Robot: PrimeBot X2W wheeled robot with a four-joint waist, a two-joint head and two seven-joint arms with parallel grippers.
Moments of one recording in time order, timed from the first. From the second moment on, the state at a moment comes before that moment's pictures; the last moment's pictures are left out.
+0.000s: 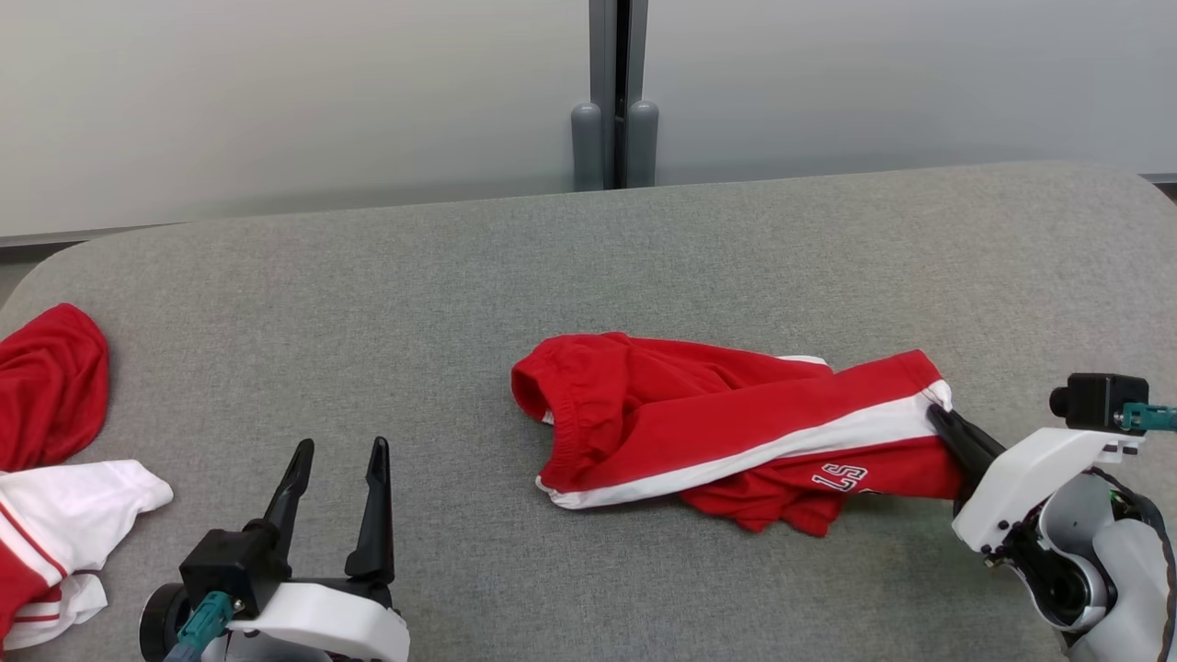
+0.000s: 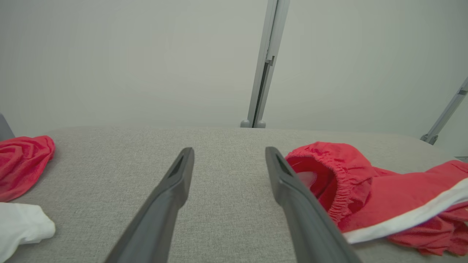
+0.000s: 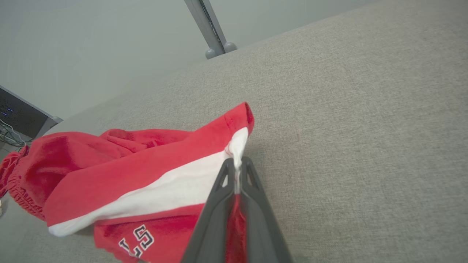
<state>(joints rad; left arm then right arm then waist) -0.01 0.15 -0.22 0.09 -0.36 0.11 -0.19 -0.38 -0.36 0.38 0.57 0.84 0.13 0.19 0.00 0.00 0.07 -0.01</state>
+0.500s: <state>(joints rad) 0.00 0.17 -0.21 0.11 -0.38 0.10 -0.20 -0.36 -0.33 0.38 0.61 0.79 0.13 0.03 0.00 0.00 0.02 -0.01</state>
